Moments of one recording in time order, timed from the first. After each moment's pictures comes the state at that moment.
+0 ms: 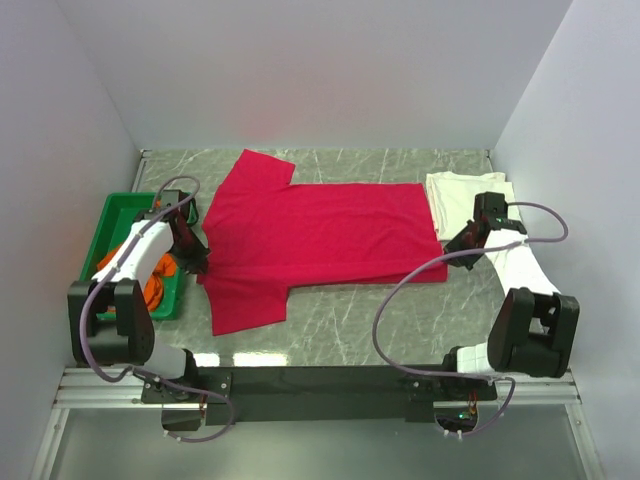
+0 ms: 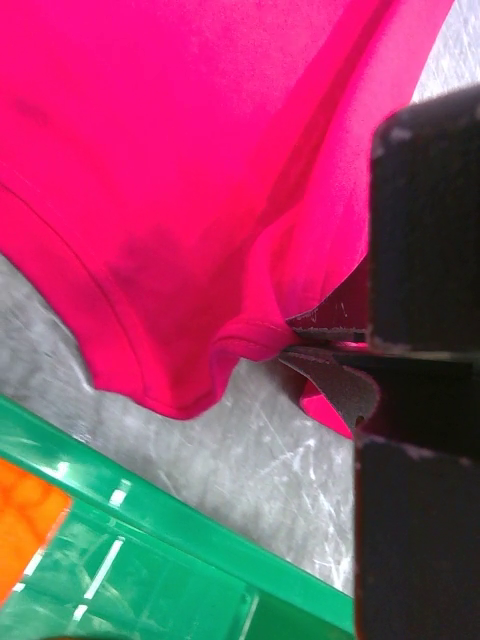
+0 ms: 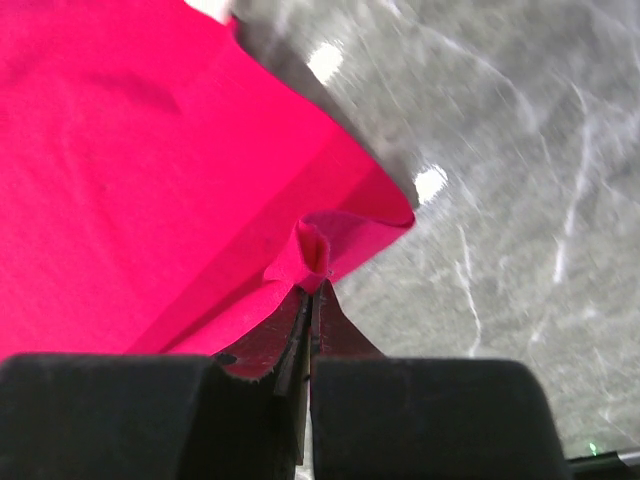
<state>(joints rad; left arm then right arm) 0.02 1.45 1.01 -0.88 -0.03 -0.69 -0.18 1.37 0.94 -0.72 -0.04 0.68</state>
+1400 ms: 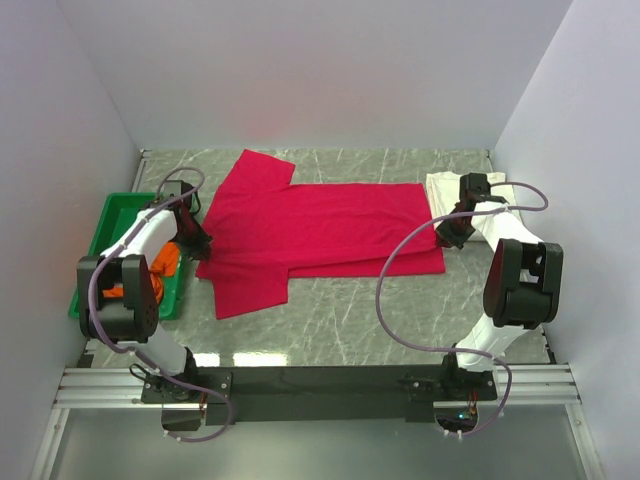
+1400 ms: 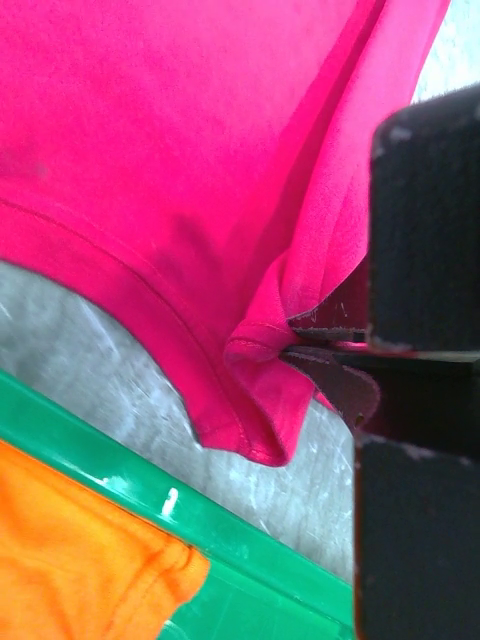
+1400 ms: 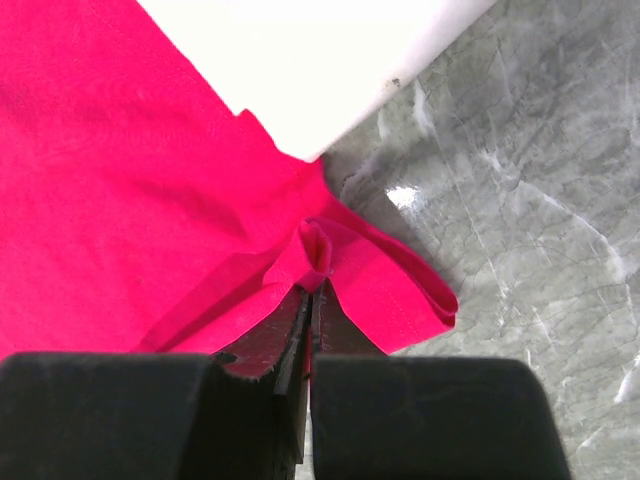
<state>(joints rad) 0.03 1.60 1.09 -0.74 -0.02 -0.68 -0.12 1.69 1.15 -0.64 0.00 0.67</state>
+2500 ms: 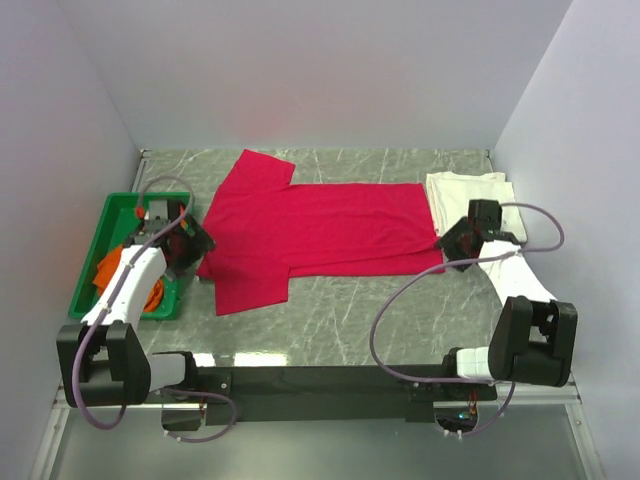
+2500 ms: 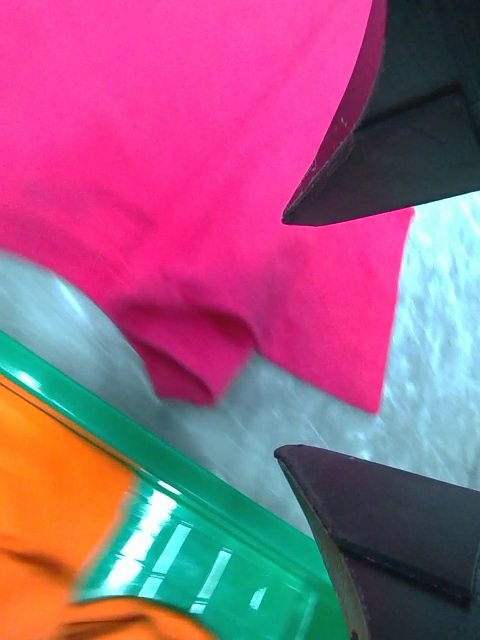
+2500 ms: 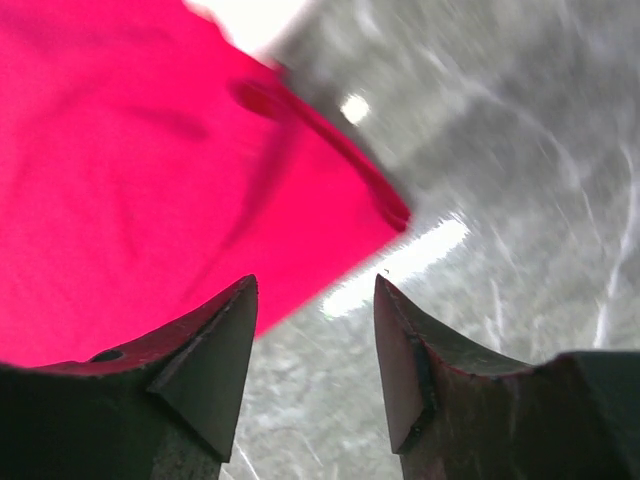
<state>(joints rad) 0.04 1.24 0.90 -0.67 -0.08 -0.69 -0.14 1.34 0.85 -0.51 0.00 0.70</state>
